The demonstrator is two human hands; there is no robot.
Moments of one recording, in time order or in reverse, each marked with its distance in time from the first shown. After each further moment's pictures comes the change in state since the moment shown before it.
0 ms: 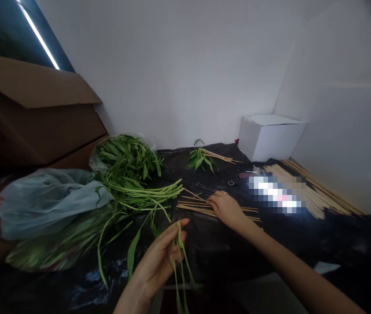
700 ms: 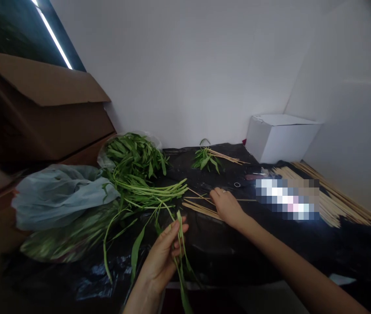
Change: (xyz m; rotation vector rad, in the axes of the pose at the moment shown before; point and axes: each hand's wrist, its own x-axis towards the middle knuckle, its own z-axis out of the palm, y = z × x) left_hand 0.007 -0.003 0.004 -0.085 0.202 0.151; right_hand 0.021 0.004 0.015 -0.144 0.021 -0.121
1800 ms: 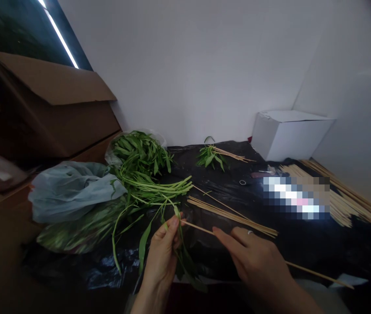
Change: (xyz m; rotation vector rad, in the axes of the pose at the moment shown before) left_hand -0.016 0.001 0.006 0.115 0.166 0.306; right_hand -0.109 -0.064 -0.068 0.178 0.422 -0.187
